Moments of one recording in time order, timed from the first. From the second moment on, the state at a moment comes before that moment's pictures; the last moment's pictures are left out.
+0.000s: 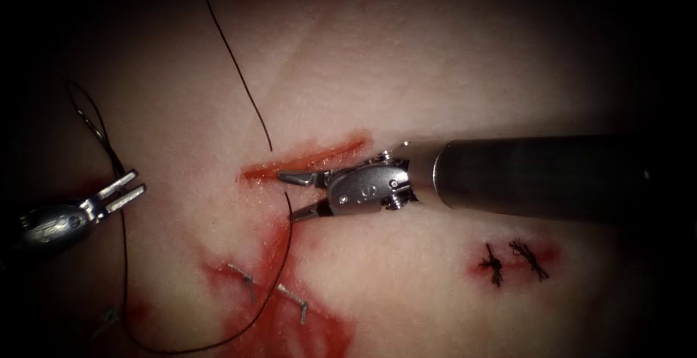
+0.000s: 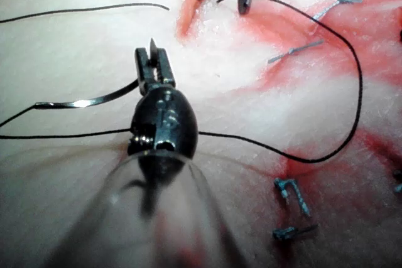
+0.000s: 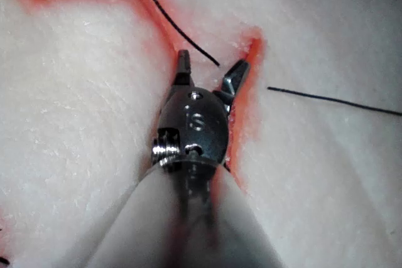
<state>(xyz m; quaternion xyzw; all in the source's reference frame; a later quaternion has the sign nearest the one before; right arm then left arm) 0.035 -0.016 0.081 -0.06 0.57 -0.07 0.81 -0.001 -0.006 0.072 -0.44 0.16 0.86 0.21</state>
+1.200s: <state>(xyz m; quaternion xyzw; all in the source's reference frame) 0.031 -0.020 0.074 -0.04 0.60 -0.09 0.79 -0.002 -0.006 0.072 -0.45 0.16 0.86 0.21</state>
